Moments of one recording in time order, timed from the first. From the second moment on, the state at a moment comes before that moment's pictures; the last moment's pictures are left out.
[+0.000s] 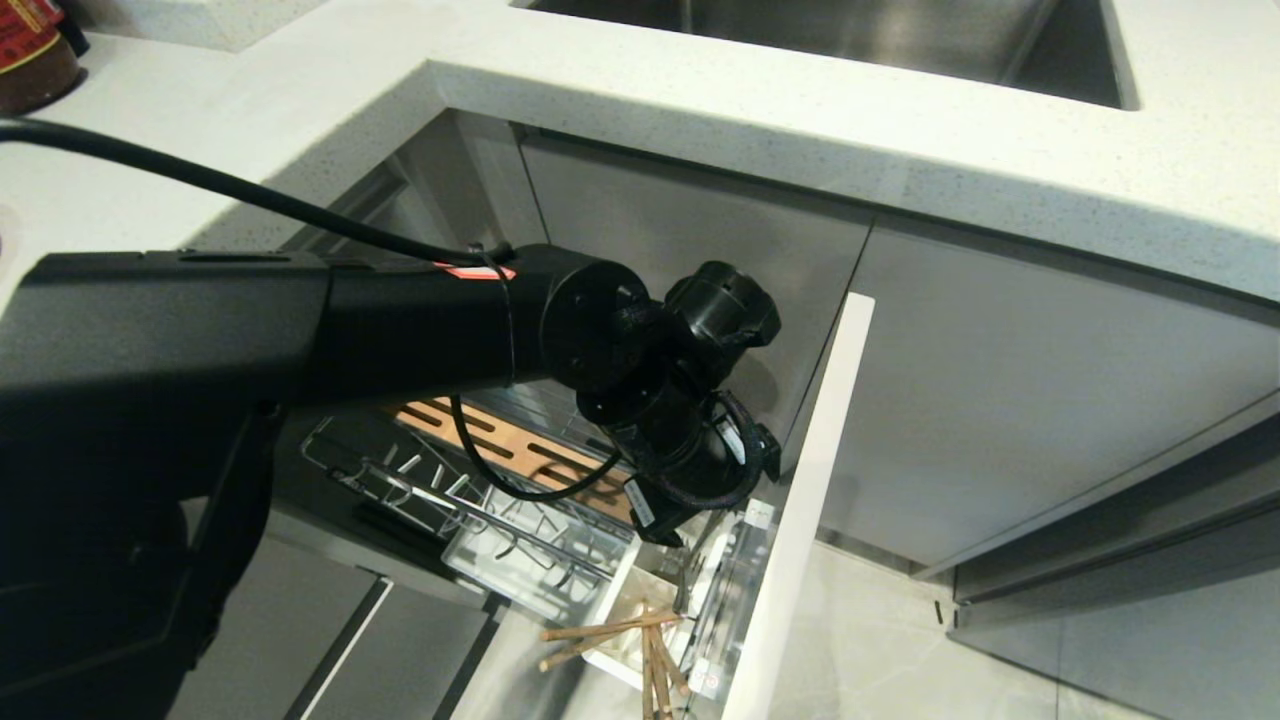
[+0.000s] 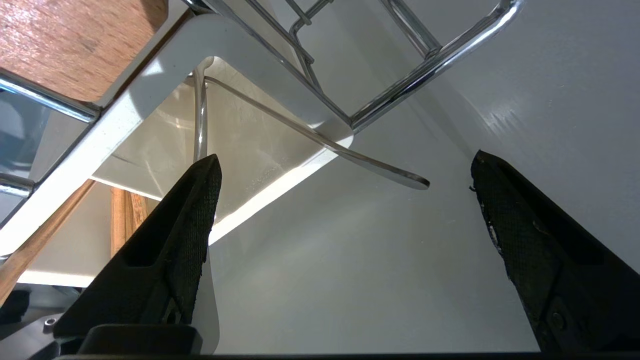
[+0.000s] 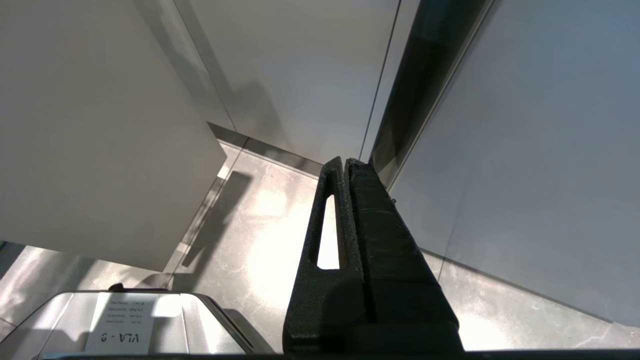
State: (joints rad) left arm -0.84 2.16 -1.95 0.81 0.06 -1.14; right arm 0.00 0.00 0.00 0.00 0.00 -0.01
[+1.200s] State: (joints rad) left arm -0.84 2.16 -1.95 0.82 0.03 -1.13; right arm 0.00 0.00 0.00 0.00 0.00 -0.01
